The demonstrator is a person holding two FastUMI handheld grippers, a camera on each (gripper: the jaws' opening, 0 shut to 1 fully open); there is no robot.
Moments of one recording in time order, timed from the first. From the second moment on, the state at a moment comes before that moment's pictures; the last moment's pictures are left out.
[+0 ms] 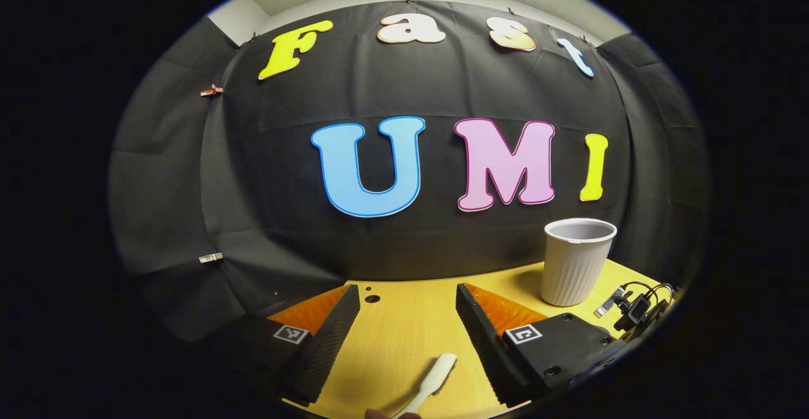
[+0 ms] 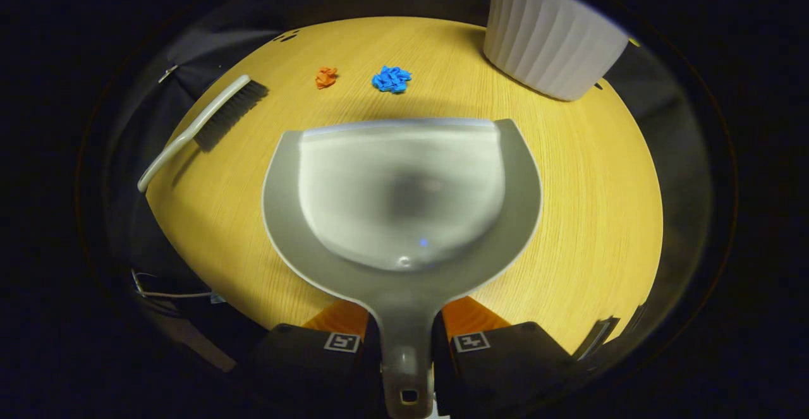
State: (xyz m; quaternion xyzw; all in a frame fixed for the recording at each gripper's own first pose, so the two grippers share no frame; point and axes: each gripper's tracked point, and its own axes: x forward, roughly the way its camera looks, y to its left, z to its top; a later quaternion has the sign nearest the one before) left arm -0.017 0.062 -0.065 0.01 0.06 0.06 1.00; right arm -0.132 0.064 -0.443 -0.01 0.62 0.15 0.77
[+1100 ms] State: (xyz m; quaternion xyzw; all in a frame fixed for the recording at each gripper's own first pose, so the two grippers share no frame) left arm -0.039 0.031 -0.260 0.08 0.38 -0.09 0.92; right arm -0.140 0.045 -0.392 -0.08 0.57 0.22 0.79
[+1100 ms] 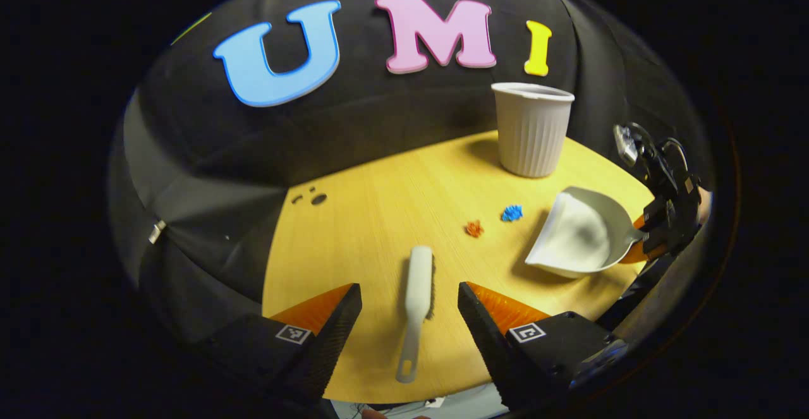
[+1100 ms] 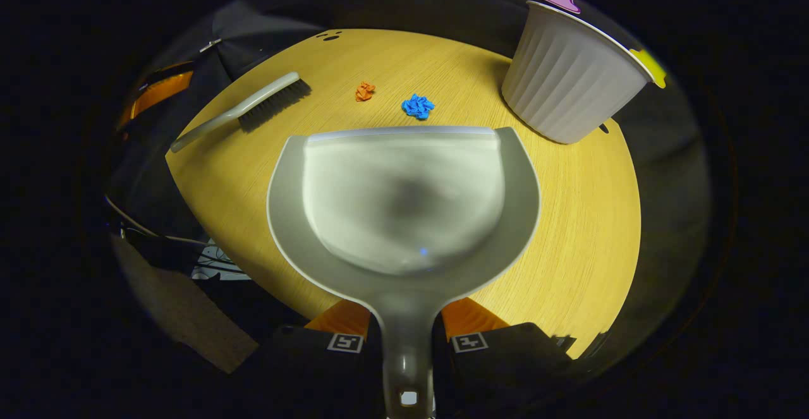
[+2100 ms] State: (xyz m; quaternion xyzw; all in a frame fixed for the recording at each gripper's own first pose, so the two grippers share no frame) left arm -0.040 0.045 -0.422 0.08 0.60 -0.11 0.79; right arm -0.145 0.034 -0.386 -0.08 0.58 0.22 0.78
